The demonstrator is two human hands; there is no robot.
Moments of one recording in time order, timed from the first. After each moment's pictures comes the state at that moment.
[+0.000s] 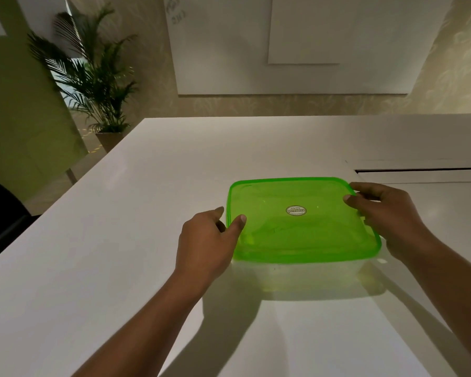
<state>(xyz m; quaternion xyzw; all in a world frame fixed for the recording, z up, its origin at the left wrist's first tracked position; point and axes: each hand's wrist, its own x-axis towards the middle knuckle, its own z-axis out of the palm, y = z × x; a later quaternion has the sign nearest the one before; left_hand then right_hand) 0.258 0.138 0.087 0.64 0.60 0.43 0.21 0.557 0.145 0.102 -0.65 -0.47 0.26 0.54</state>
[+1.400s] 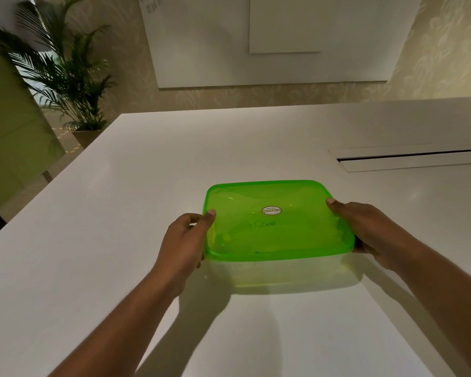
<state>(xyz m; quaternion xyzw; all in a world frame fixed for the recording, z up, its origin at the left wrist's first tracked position) 0.257 0.159 0.062 0.52 0.60 0.43 0.43 0.566 0.130 0.078 -0.71 -0.39 0.42 0.41</state>
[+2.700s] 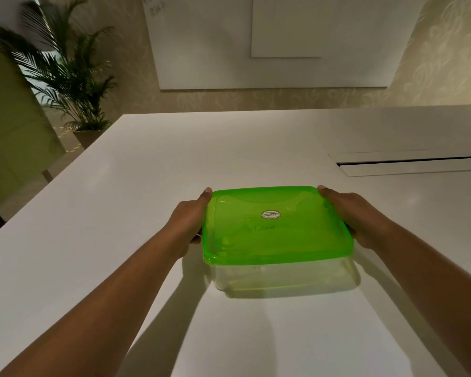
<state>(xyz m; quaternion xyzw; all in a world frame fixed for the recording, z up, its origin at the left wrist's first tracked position) 0.263 0.215 0.072 0.48 0.62 0.36 0.51 0.558 0.164 0.090 -0.69 -0.38 0.42 0.44</state>
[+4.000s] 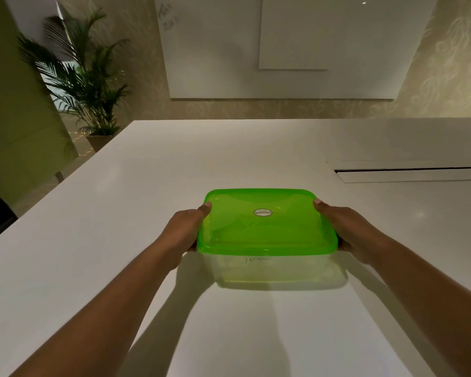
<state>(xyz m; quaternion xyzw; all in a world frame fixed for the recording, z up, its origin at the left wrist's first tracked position) 0.258 0.176 0.068 0.46 0.59 0.39 0.53 0.562 0.138 0.080 -0.69 -0.40 0.43 0.41</state>
